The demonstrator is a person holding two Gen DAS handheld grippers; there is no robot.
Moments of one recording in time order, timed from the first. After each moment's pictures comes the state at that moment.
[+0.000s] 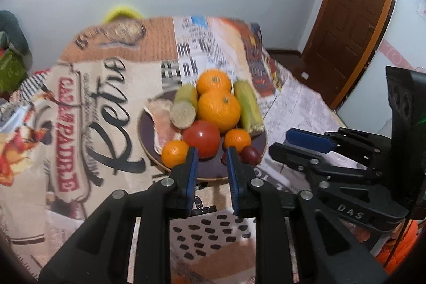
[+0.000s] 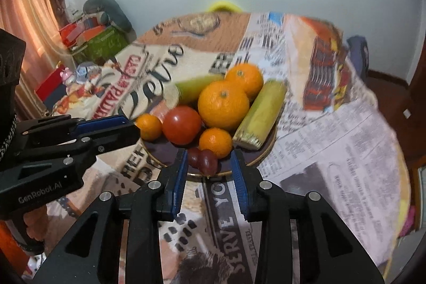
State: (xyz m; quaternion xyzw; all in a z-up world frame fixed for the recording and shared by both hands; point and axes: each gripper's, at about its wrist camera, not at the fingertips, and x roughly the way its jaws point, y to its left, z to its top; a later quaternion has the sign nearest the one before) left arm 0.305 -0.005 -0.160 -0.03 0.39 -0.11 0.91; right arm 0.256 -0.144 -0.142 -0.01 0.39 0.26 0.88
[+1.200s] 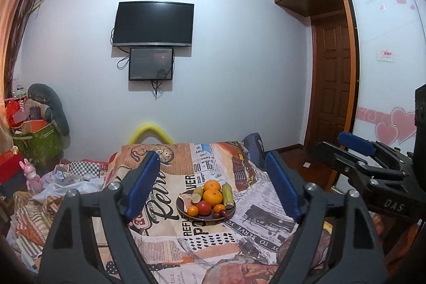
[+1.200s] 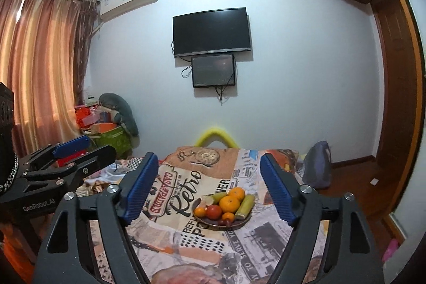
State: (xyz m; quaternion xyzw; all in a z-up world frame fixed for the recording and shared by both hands) left arm 0.050 -0.001 0.028 -0.01 0.09 -0.06 0.99; right arm 0.045 -0.168 0.039 0.01 0.09 0.20 0.98
